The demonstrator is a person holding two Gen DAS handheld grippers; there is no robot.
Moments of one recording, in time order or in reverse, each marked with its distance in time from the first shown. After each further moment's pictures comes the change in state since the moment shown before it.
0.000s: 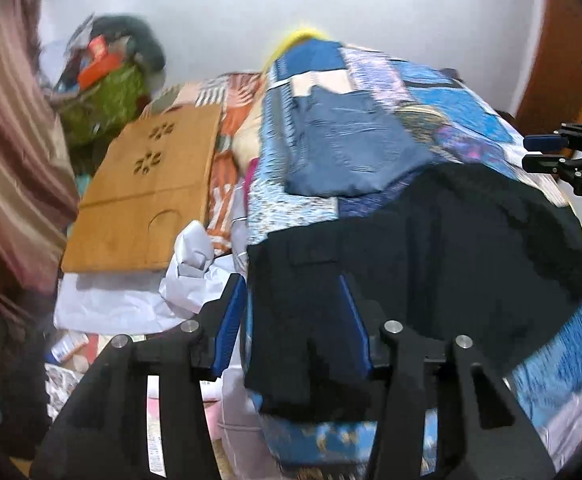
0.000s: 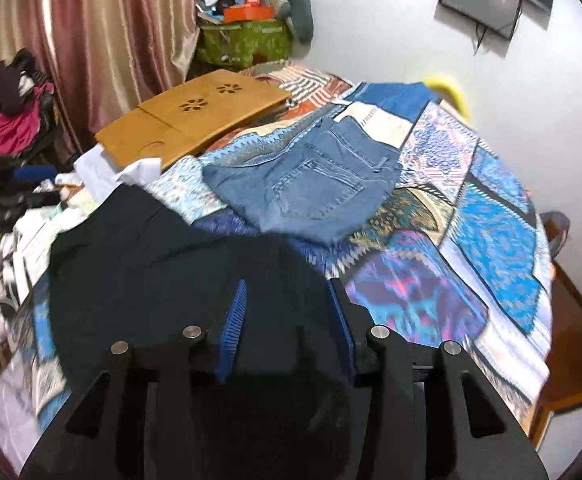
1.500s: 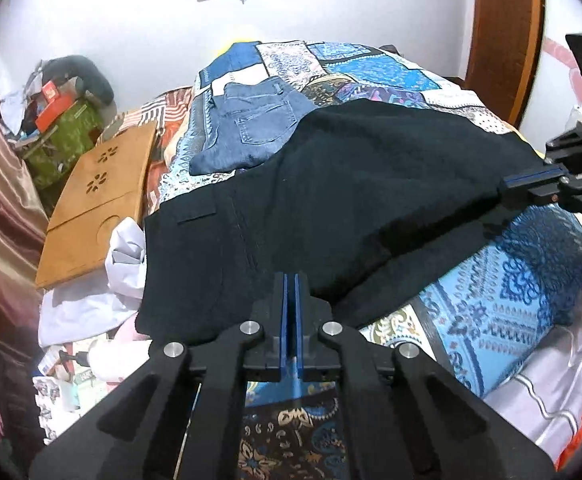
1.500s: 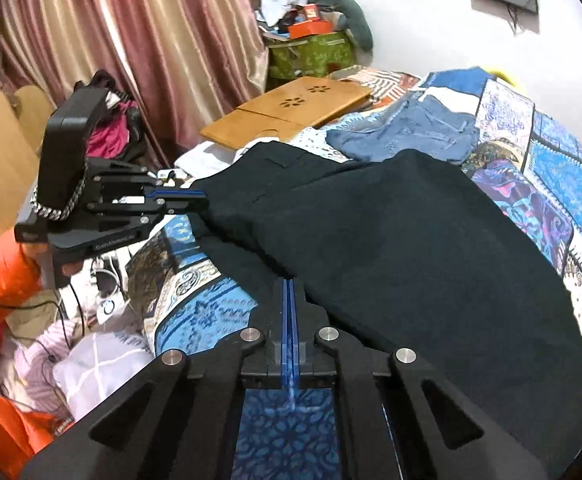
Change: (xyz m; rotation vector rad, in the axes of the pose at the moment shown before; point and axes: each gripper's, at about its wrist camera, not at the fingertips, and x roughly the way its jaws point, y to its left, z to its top) left arm -0.016 -0.103 -0.068 0.186 -0.035 -0.066; right arm -0.036 0.072 -0.103 0.040 -0.101 0.284
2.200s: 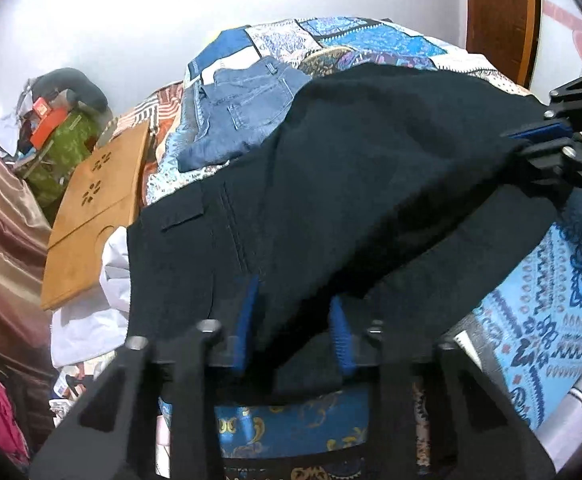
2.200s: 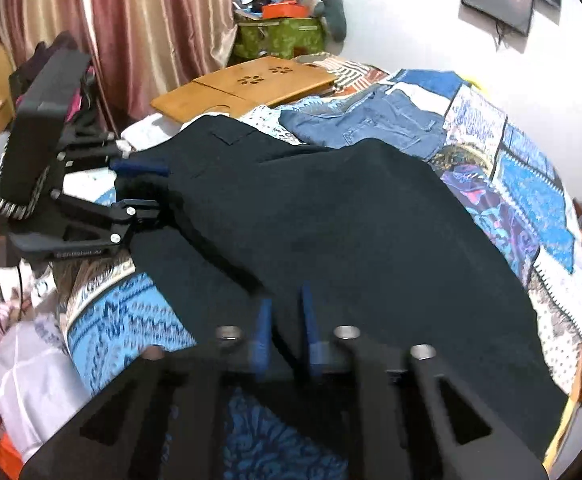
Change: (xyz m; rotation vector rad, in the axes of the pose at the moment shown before) left arm 0.054 -0.007 0.009 0.086 0.050 0.068; right arm 0.041 -0.018 0.009 -0.029 0.071 -0.182
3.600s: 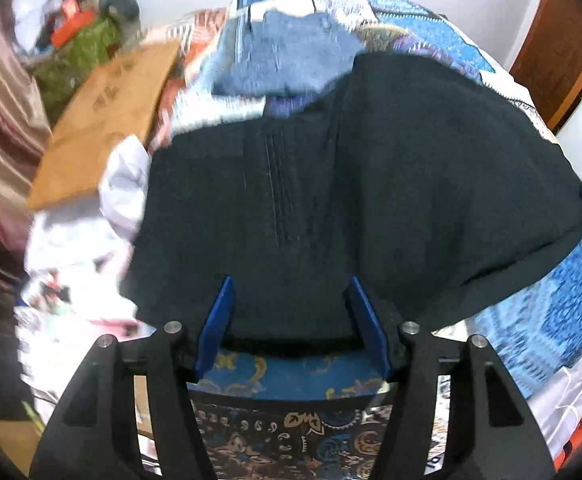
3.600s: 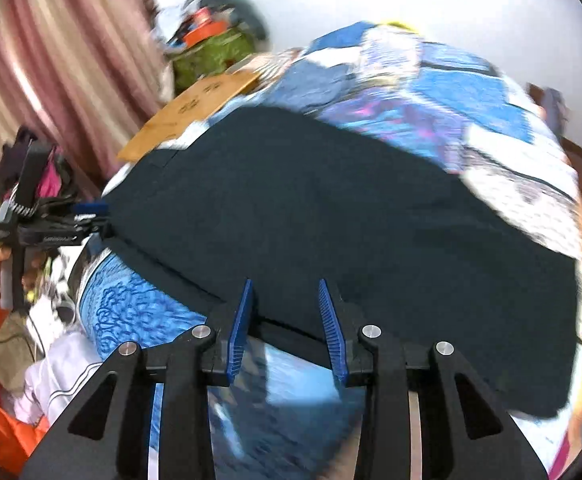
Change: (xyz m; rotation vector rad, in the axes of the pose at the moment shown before) left arm -0.013 0.031 0.002 -0.270 0.192 -0.053; right arm -0.074 -0.090 -0.076 0.376 -0.038 -0.002
